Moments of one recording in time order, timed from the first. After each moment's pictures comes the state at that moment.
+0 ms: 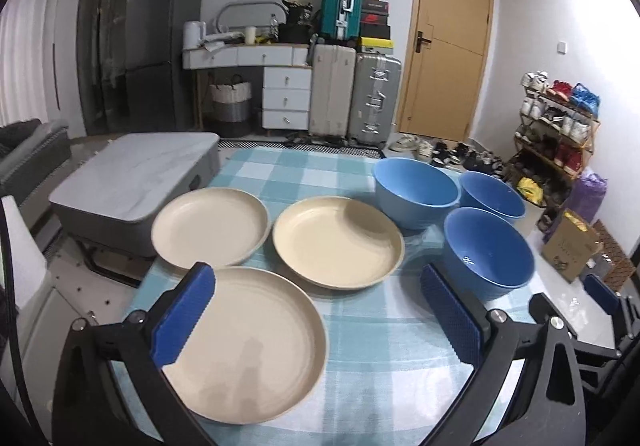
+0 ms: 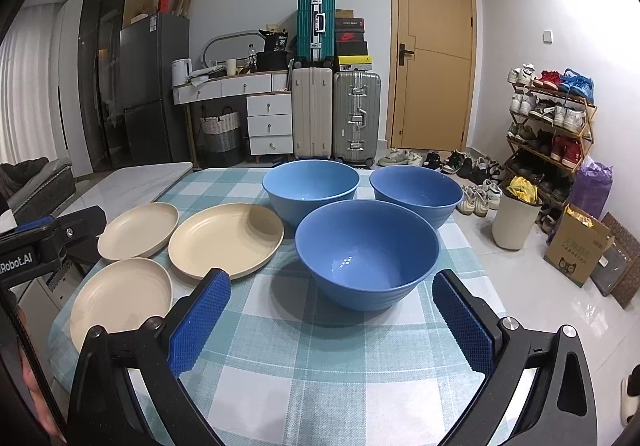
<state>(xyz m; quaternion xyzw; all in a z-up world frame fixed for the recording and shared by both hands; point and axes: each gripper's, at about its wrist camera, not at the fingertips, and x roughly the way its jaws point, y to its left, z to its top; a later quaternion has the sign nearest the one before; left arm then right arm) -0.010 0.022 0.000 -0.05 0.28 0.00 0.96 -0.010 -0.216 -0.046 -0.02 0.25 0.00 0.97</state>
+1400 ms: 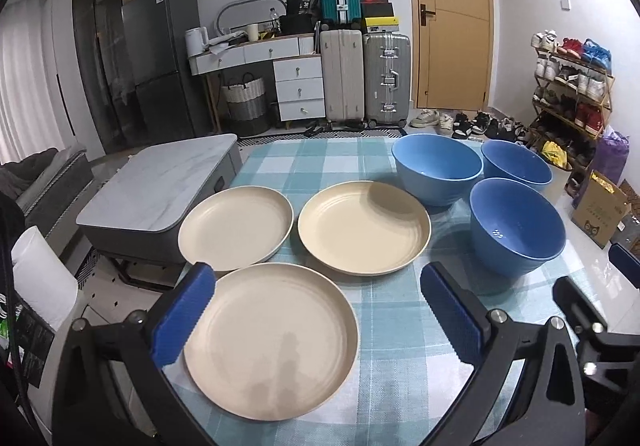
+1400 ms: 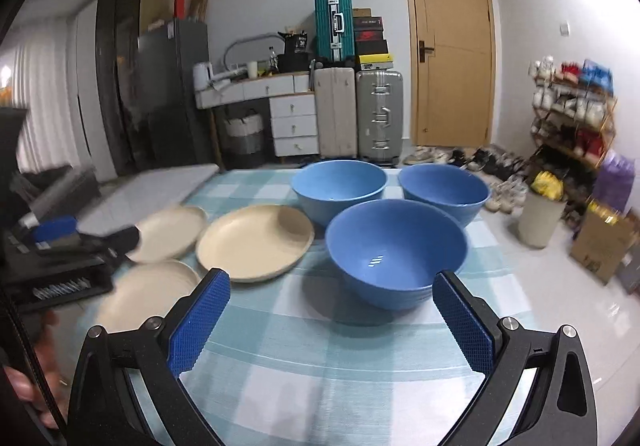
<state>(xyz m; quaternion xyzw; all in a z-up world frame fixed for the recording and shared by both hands) -0.005 0.014 -0.006 0.02 0.31 0.03 0.95 -0.016 -0.209 -0.041 -0.01 0.26 0.05 0.97</state>
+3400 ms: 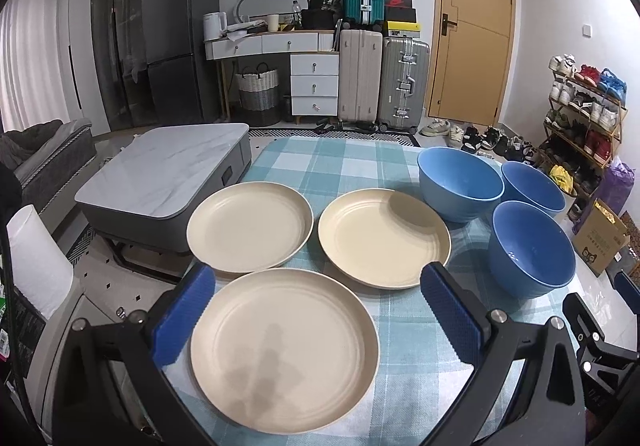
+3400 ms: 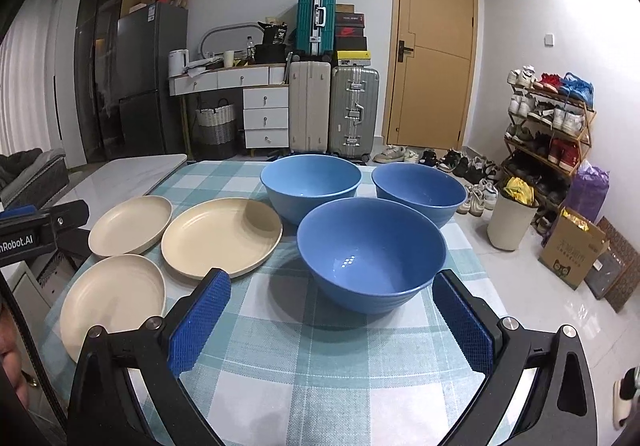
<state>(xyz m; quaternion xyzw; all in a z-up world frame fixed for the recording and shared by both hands) 0.013 0.049 -0.009 -0.03 0.32 0.05 0.95 0.002 -0.206 -0.044 -0.04 0.27 0.00 0.96</state>
